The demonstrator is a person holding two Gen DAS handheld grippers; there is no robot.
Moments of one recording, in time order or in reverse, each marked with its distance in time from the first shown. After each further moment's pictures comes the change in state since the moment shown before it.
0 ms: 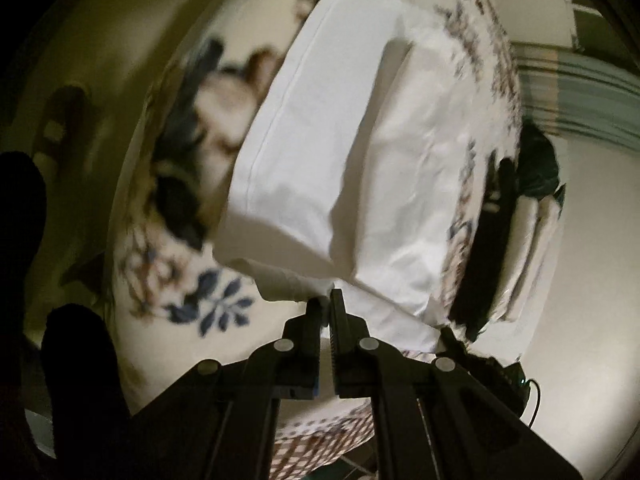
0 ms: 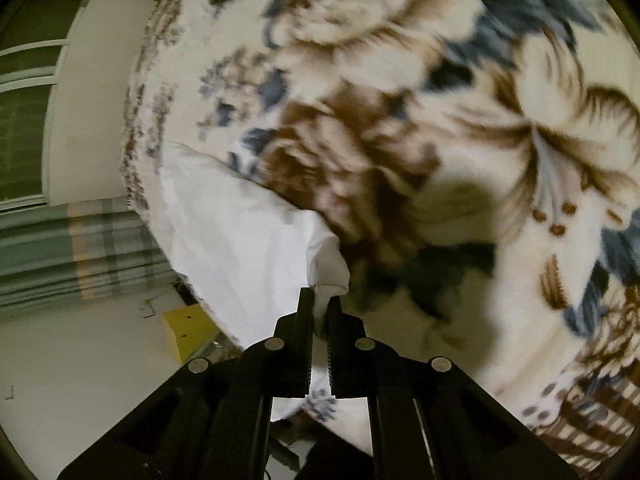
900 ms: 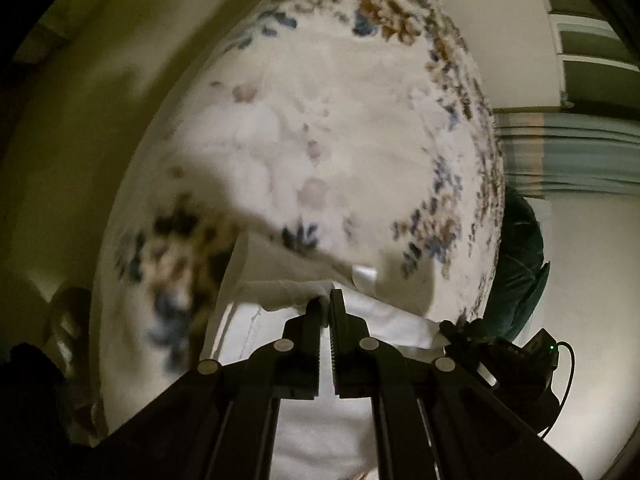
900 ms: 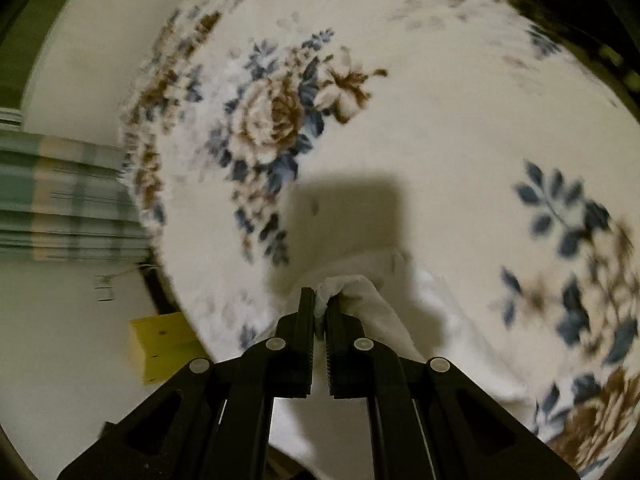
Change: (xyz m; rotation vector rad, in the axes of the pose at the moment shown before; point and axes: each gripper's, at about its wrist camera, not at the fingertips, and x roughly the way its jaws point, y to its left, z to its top) left arm 0.027 -0.079 0.304 0.031 -0.169 -0.021; right arm 0.214 0.341 0.149 -0.317 0.026 -0.211
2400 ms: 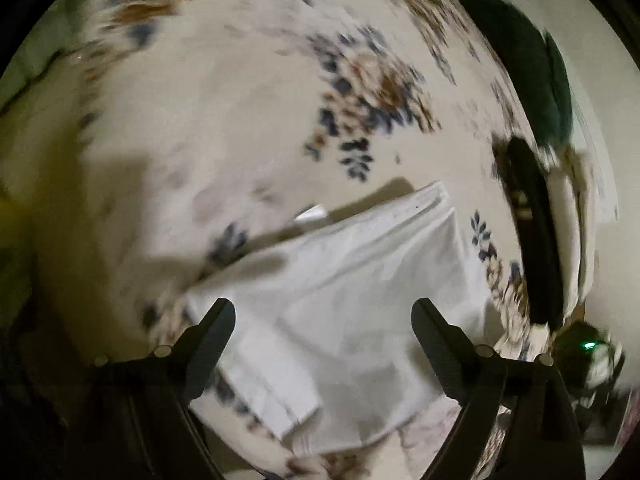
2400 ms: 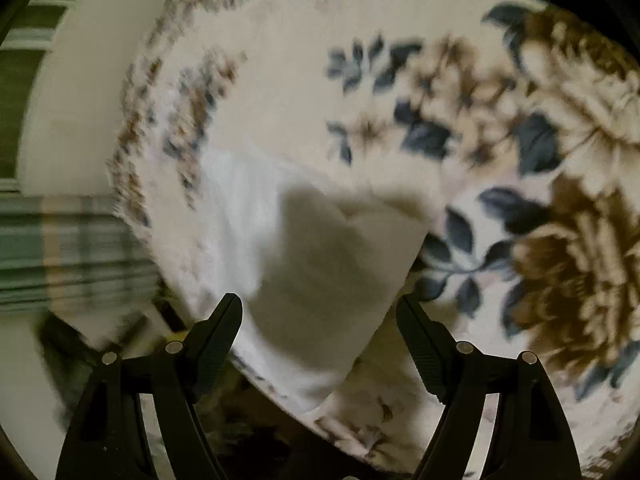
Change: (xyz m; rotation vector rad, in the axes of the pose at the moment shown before) left arm 0.027 -0.113 -0.025 0.751 0.303 0.287; right arm -0.038 -0.114 -0.135 0.226 -0.036 0.027
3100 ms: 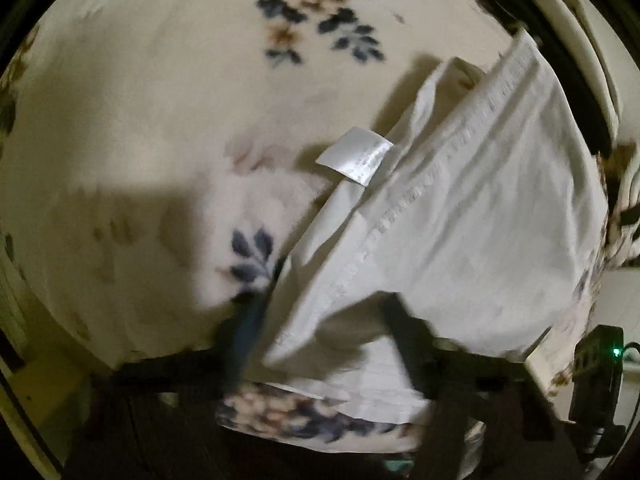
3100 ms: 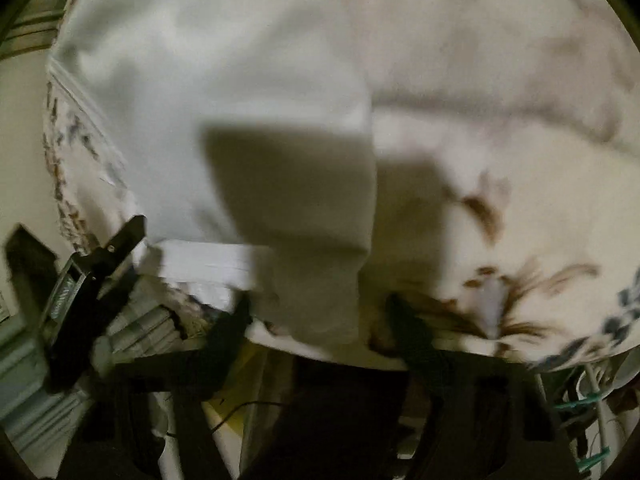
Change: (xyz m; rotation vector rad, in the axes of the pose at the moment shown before) left arm 0.073 0.020 0.006 0.537 0.269 0.109; right arm 0.120 0.021 -0.156 0.534 0.069 0.010
